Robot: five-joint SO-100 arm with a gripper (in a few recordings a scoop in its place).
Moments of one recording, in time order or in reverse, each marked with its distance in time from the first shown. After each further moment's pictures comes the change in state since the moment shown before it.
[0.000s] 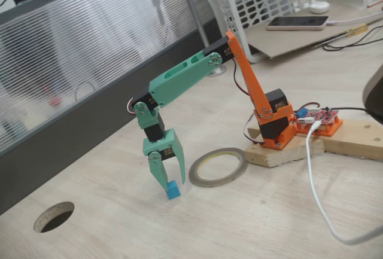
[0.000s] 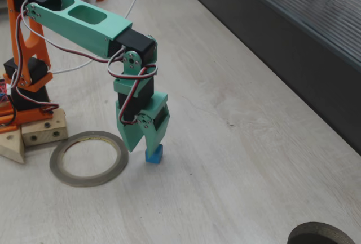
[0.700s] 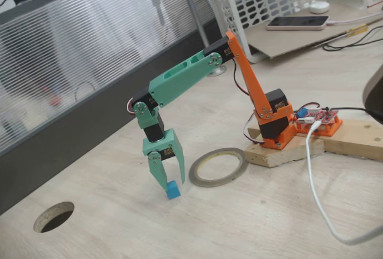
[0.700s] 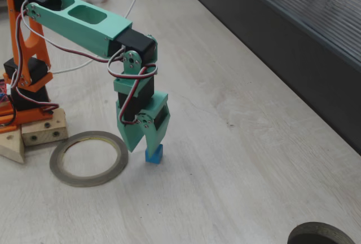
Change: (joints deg) arm 0.0 0.0 -0.1 0.0 -0.3
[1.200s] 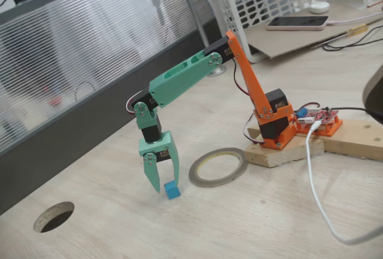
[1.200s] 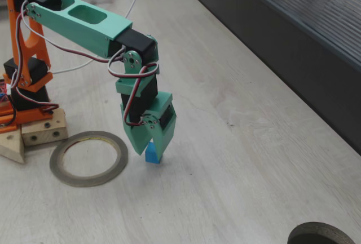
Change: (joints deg) arm -0.3 0.0 0.1 -7.2 0.0
